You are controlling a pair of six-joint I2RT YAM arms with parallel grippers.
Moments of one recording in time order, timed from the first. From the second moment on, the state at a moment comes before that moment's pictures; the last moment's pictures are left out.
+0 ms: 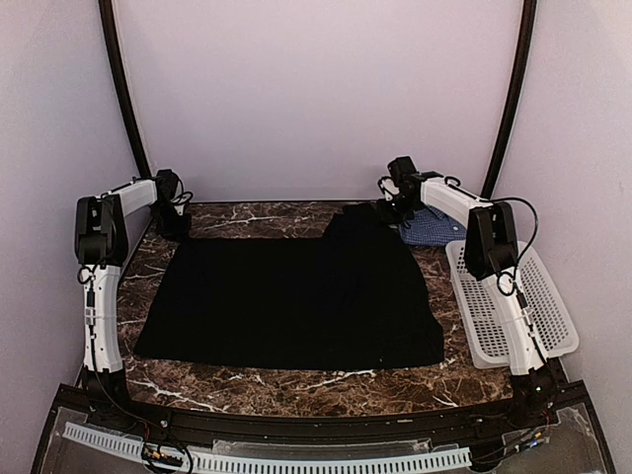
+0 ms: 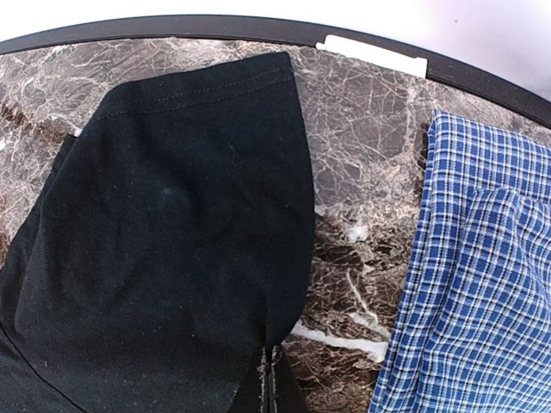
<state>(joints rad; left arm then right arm) 0.04 2.43 2.08 -0.89 0.03 0.01 0.33 2.62 2.42 -0.75 -0.08 0.10</state>
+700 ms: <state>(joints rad) 0.03 2.26 1.76 -0.67 0.05 0.01 0.34 2.36 2.17 -0.68 -0.11 0.10</state>
